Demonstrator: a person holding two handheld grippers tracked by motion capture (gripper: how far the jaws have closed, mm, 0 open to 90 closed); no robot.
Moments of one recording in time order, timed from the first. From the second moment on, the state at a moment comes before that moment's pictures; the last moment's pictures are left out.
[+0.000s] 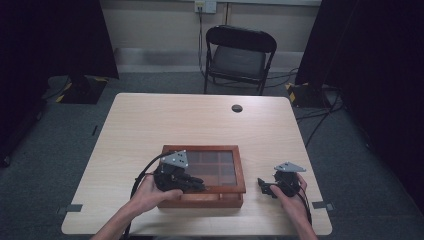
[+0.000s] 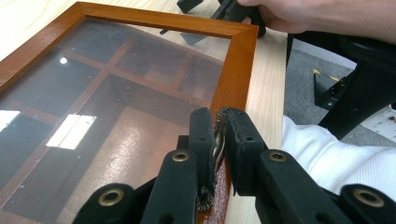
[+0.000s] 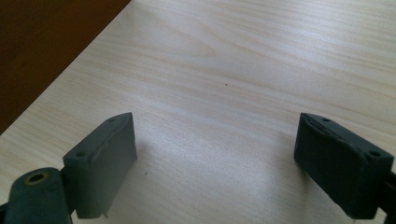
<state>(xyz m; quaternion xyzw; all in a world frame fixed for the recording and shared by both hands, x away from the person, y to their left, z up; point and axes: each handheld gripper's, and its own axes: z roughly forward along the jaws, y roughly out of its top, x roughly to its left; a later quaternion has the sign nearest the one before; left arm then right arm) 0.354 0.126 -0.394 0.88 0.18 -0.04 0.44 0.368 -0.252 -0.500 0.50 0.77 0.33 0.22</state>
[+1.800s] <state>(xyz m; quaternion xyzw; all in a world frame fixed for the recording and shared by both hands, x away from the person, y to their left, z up) 0.366 0.123 -0.356 0.89 0.17 -0.01 0.43 0.368 -0.252 -0.500 0.50 0.77 0.33 0.22</state>
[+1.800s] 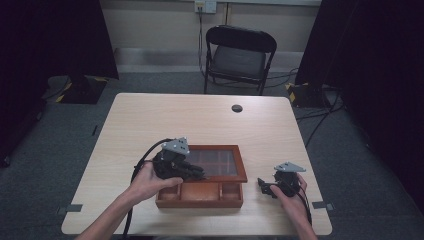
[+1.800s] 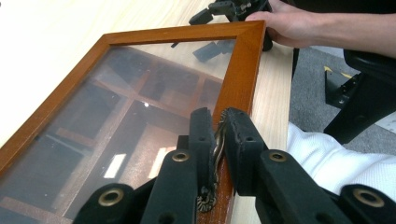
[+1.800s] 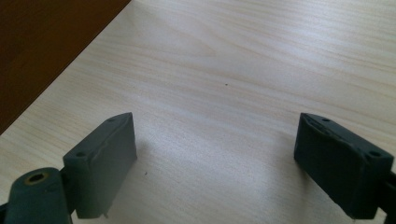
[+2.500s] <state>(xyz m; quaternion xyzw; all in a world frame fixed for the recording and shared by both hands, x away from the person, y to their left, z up) 0.371 0.124 -0.346 0.88 0.18 -0.01 0.43 0.368 -0.252 -0.500 0.50 0.77 0.33 0.22</state>
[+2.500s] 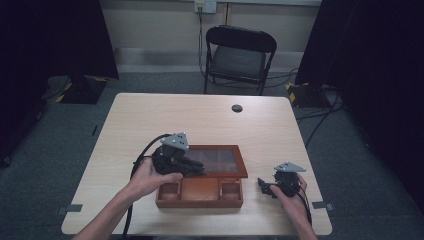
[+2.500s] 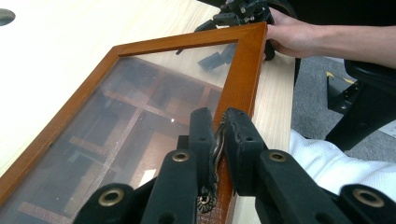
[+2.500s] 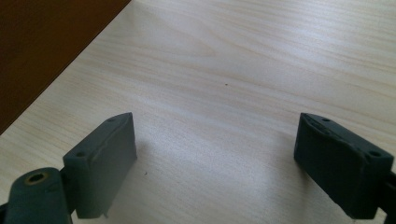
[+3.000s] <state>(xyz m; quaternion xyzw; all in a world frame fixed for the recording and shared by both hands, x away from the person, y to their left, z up) 0.378 0.125 -0.336 0.88 0.18 0.00 0.43 0.368 -0.252 -0.500 0.50 0.77 0.33 0.22</state>
